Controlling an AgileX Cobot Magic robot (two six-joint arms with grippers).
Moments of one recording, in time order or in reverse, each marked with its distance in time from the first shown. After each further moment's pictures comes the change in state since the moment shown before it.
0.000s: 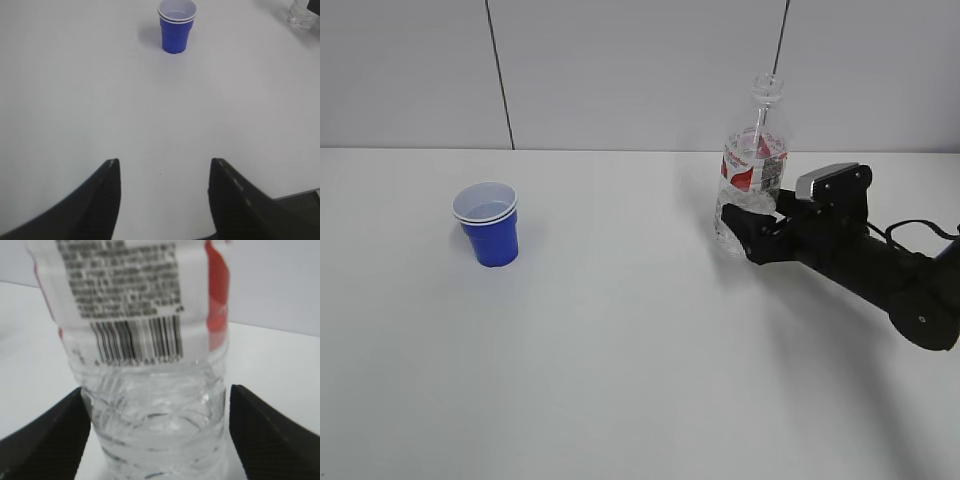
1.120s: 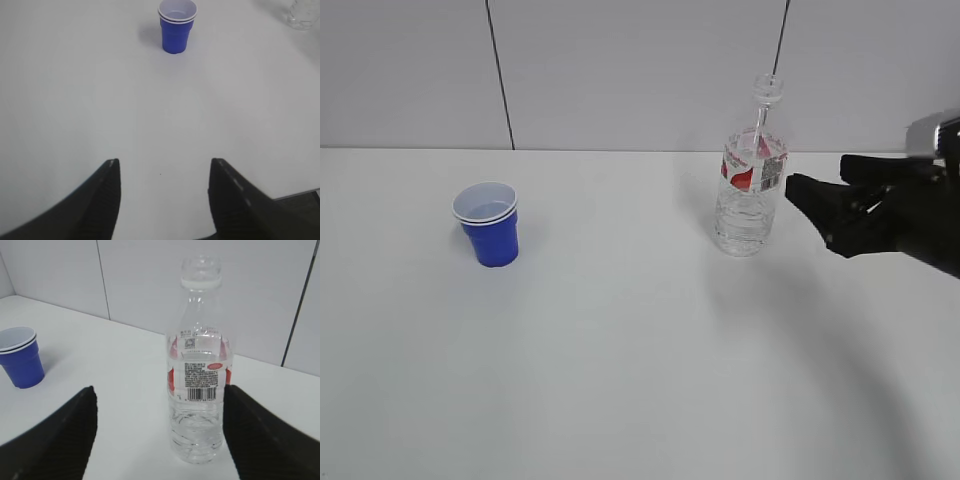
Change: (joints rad) left arm 0.000 0.000 0.000 0.000 0.000 0.000; right arm 0.000 -0.699 0.443 -0.044 0.254 0.093
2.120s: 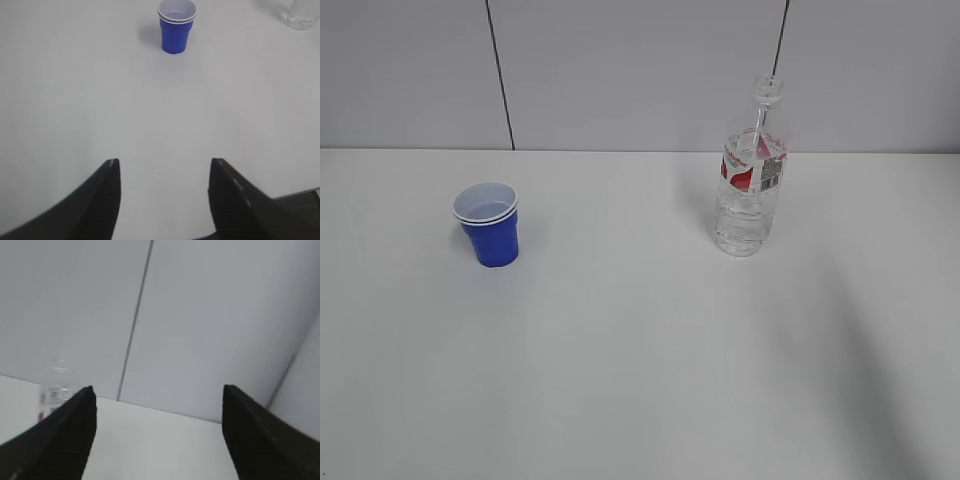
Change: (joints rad) left arm 0.000 0.000 0.000 0.000 0.000 0.000; right arm 0.000 -1.044 0.016 -0.385 0.957 0.402
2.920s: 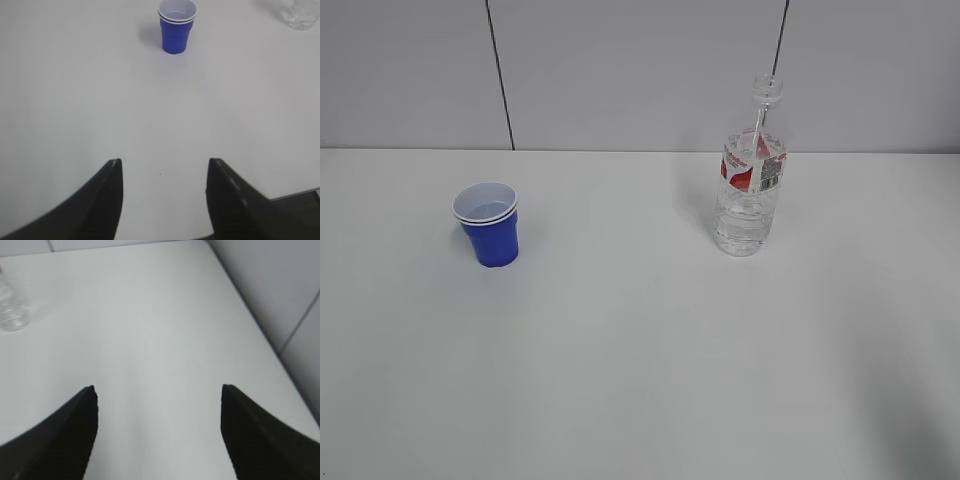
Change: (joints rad) left arm 0.000 0.000 0.000 0.000 0.000 0.000; right arm 0.000 -0.203 -0.006 0.503 0.785 -0.284
